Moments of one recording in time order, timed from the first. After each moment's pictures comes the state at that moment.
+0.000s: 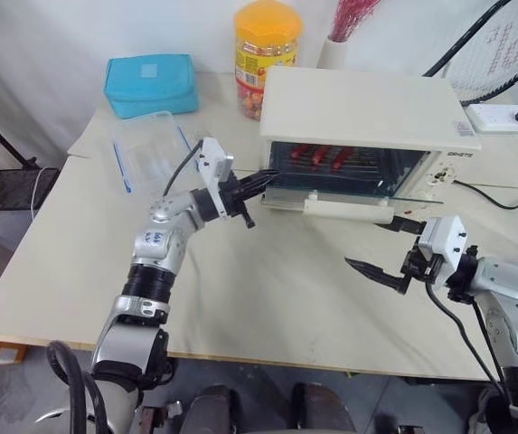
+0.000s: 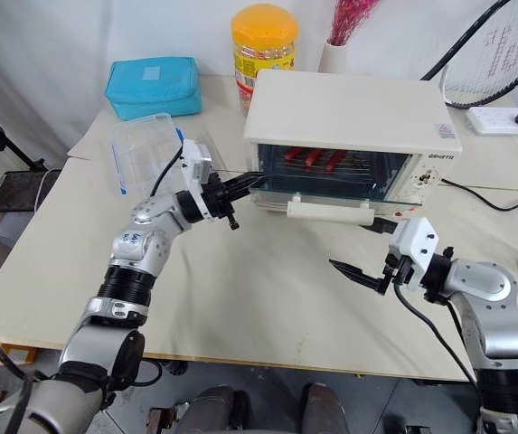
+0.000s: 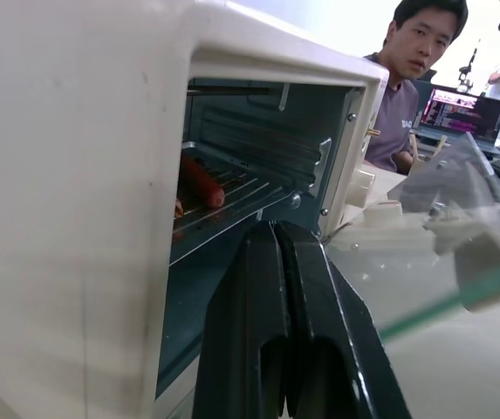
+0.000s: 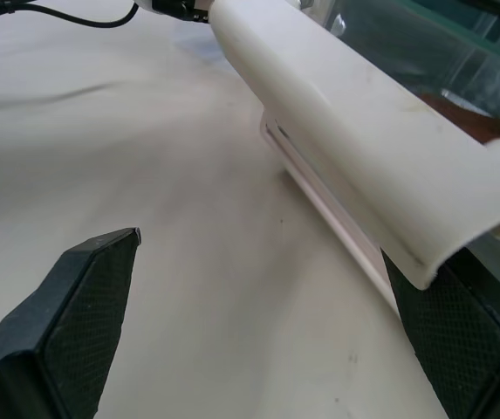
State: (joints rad) left arm -0.83 0.22 -0.01 0.47 -0.39 0.17 -0.88; right arm -0.14 -0.71 -0.17 -0.12 0.41 0.03 1.03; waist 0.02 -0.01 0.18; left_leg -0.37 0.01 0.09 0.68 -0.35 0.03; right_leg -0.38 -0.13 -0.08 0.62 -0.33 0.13
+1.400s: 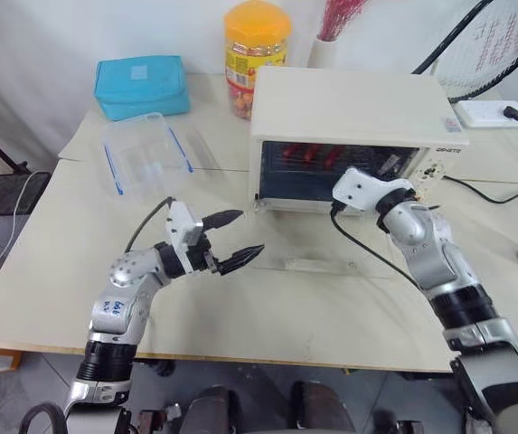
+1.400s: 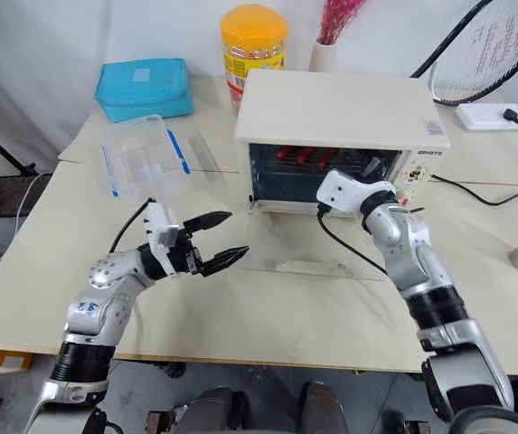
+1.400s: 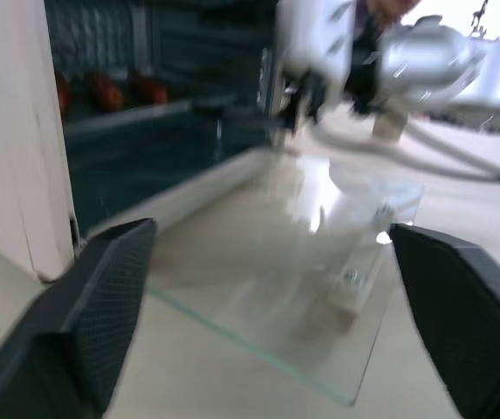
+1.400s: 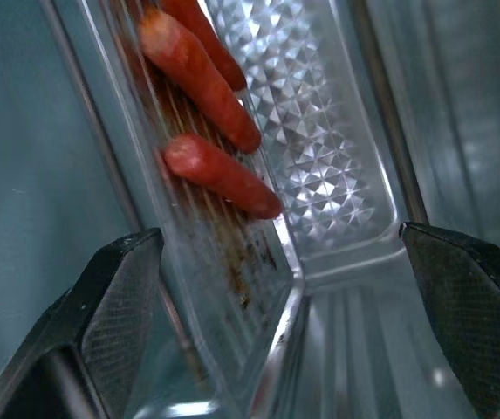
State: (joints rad) left arm -0.35 0.36 0.04 -0.11 -0.44 0.27 -0.86; right arm -0.72 -0.56 0.24 0.34 -0.57 -0.04 0.14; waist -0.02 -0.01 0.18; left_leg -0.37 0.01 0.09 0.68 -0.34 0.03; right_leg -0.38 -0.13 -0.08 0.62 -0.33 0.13
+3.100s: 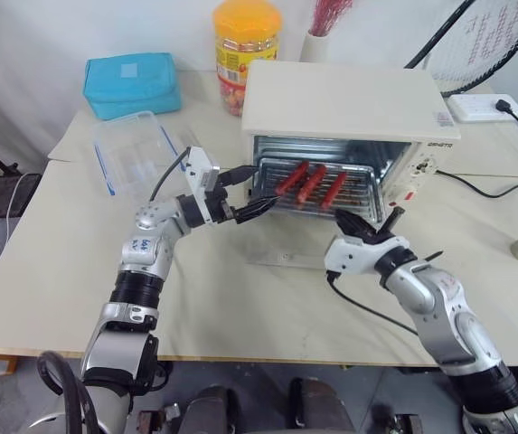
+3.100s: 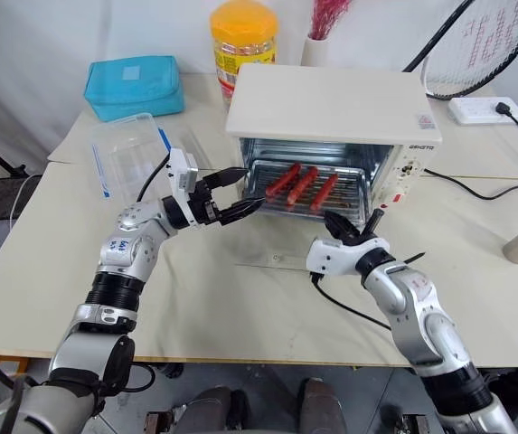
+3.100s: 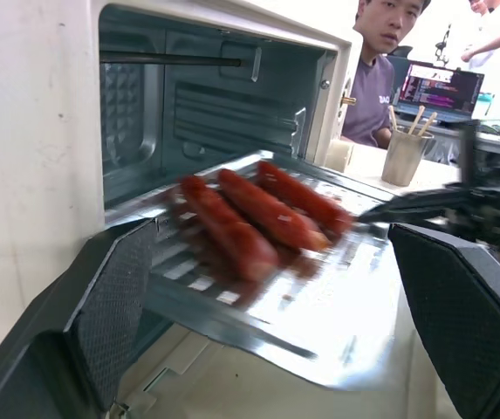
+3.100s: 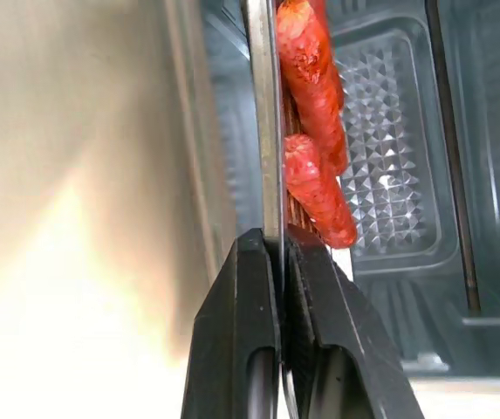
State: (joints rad) left arm -0.78 0.29 0.02 0.44 -0.39 0.16 -0.95; right arm -0.18 -0.60 0.16 -0.34 -0.67 0.04 0.34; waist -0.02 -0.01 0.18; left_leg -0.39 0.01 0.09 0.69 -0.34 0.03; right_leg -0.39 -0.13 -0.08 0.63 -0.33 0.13
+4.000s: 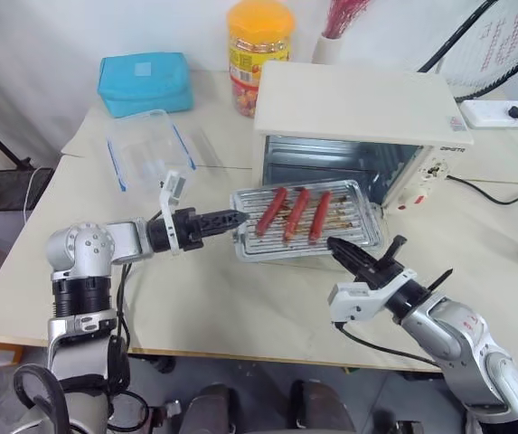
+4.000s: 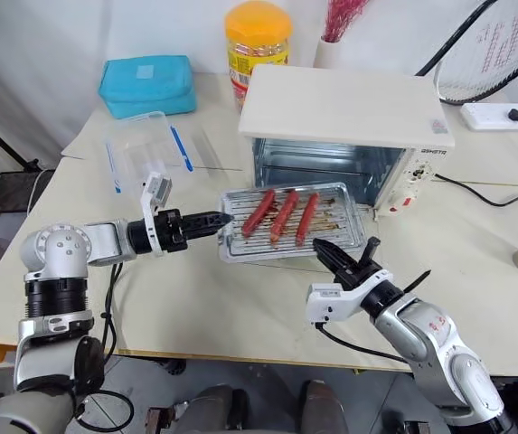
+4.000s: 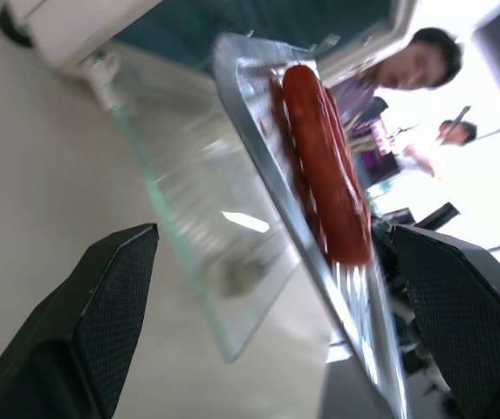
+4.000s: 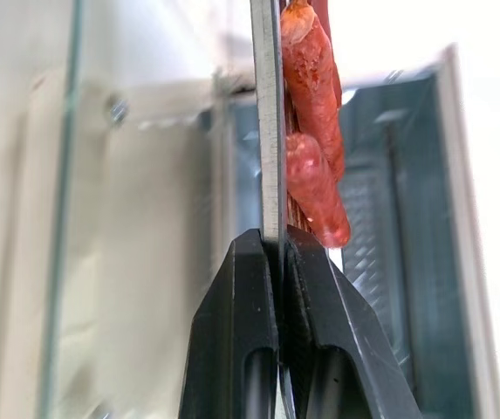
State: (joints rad) left arm -0.76 0.39 0.36 0.19 -0.85 1.47 -0.60; right arm -0.02 -0.66 0.10 -0.50 -0.71 -0.21 0.33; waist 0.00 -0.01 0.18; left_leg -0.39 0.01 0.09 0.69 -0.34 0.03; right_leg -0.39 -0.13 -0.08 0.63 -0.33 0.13
